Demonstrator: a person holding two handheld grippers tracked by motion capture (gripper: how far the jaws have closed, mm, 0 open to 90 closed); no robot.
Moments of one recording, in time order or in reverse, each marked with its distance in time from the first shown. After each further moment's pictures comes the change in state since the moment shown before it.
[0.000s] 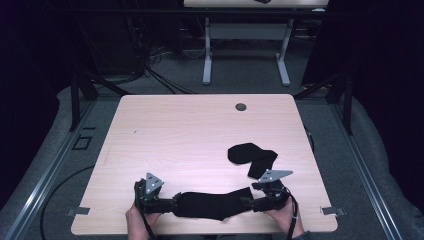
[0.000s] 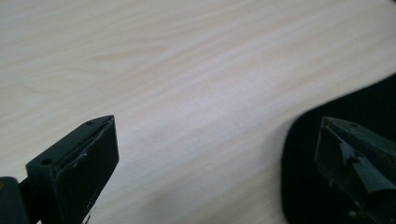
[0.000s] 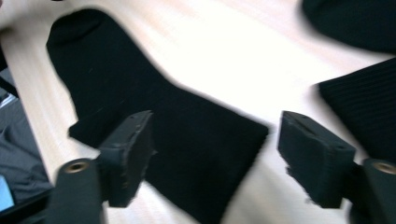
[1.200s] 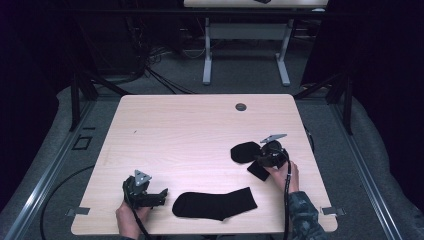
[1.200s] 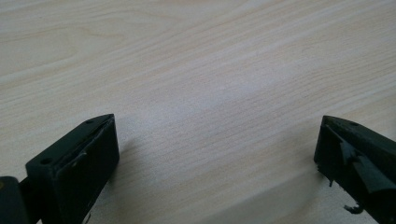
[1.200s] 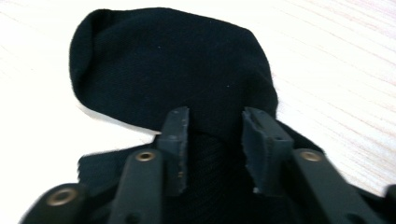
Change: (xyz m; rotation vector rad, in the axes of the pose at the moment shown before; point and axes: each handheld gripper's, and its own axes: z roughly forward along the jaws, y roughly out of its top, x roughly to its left) left arm 0.039 -0.022 0.022 0.102 0.064 -0.068; right arm -0.106 0.055 0.041 0.111 -0.354 0.083
